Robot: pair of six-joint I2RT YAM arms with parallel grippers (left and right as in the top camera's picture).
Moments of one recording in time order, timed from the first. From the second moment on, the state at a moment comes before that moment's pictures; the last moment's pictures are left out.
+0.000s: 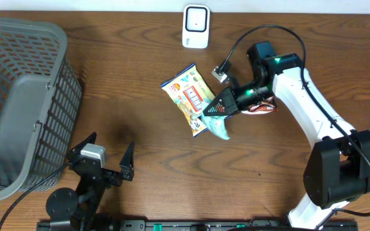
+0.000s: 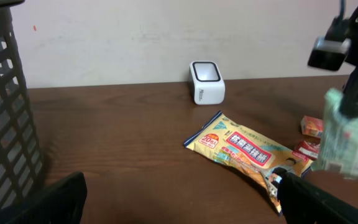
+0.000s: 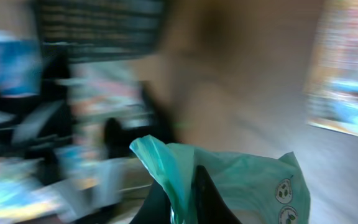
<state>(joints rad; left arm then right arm) 0.06 0.03 0.33 -0.45 0.36 -0.03 0.26 1.85 1.48 -1.18 -1.13 -0.21</state>
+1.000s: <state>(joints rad) 0.06 0.03 0.33 -0.45 0.36 -0.03 0.26 1.85 1.48 -1.17 -1.51 0.58</state>
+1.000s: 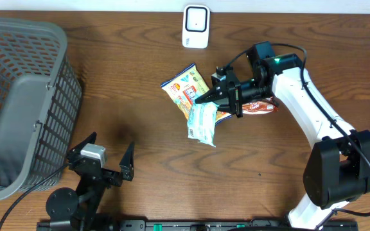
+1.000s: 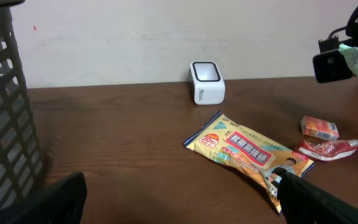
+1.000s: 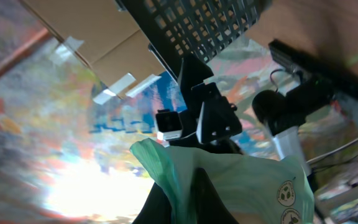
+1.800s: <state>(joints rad) 0.06 0.03 0.33 -0.45 0.36 -0.03 0.27 1.85 1.47 -0.78 -0.81 0.40</state>
